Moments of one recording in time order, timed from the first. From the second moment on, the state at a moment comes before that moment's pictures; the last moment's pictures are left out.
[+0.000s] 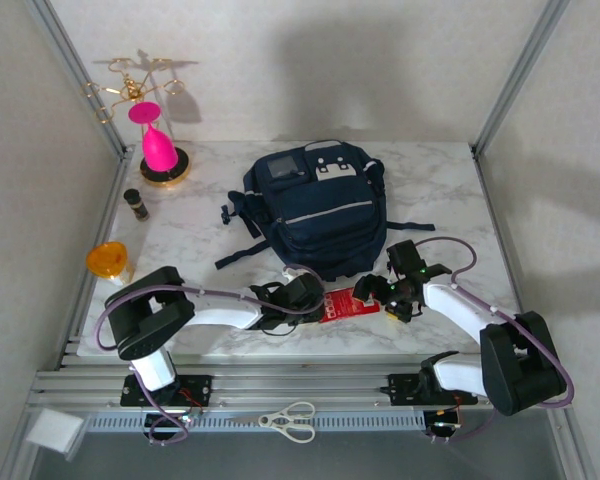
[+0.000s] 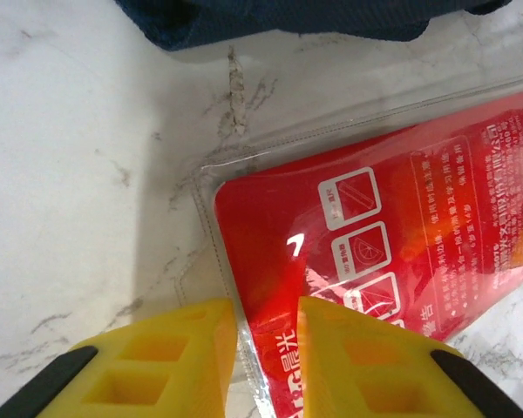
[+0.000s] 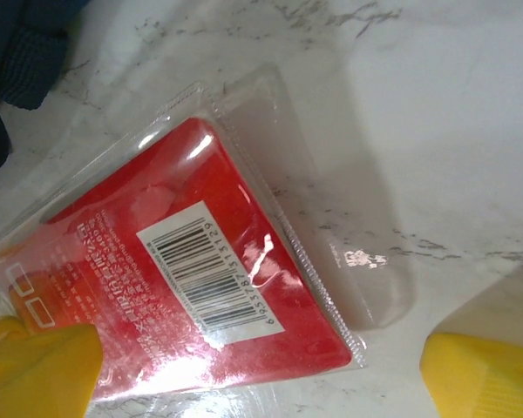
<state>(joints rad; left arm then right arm) -1.04 1.73 0.81 -0.02 -0.10 -1.08 0.37 1.26 0.57 -0.57 -0.30 0.69</state>
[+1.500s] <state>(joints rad) -1.03 1.75 0.82 -0.02 -0.15 -1.09 0.29 1.35 0.61 -0.42 -0.46 0.53</state>
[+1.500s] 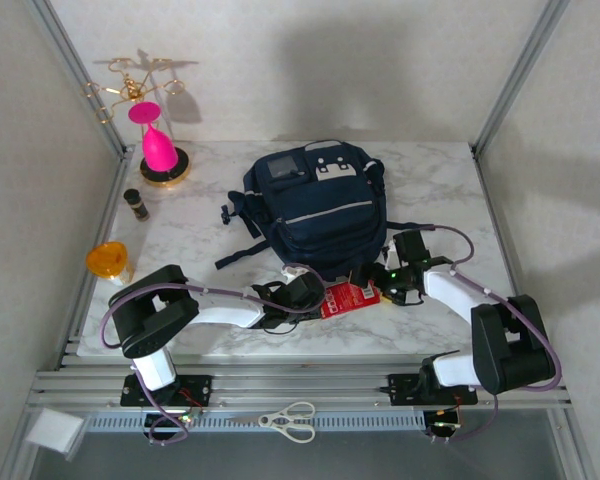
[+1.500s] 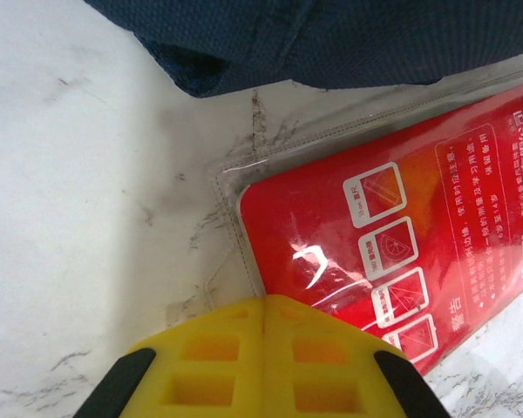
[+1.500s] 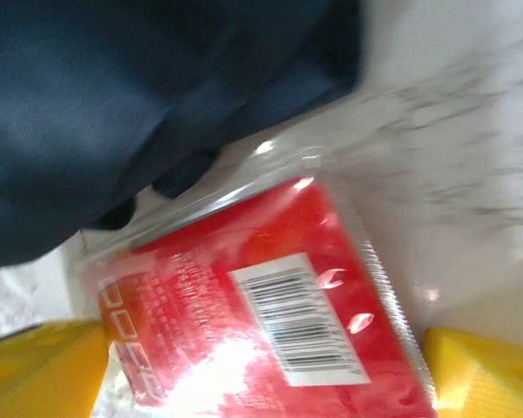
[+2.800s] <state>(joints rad) -1.00 1.67 0.77 -0.05 -0.14 -1.02 0.25 1.11 0.62 -0.51 -0.65 0.51</state>
